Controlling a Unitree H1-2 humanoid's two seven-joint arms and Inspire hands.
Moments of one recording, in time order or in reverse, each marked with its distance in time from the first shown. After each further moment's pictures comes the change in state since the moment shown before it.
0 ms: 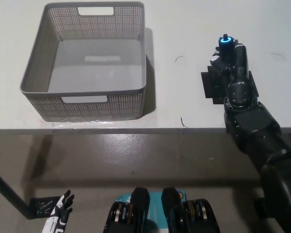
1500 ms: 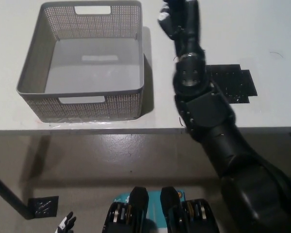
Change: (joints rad) left_arm 0.091 -0.004 -0.010 0.014 0.051 0.001 0.004; right_arm -0.047 0.210 0.064 -0.378 -0.062 0.080 -0.070
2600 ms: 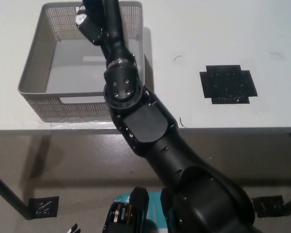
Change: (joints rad) left_arm 0.055 -0.018 -0.018 -0.013 0.020 0.004 0.000; right_arm -0.045 0.205 0.037 0.019 -0.023 0.008 -0.006
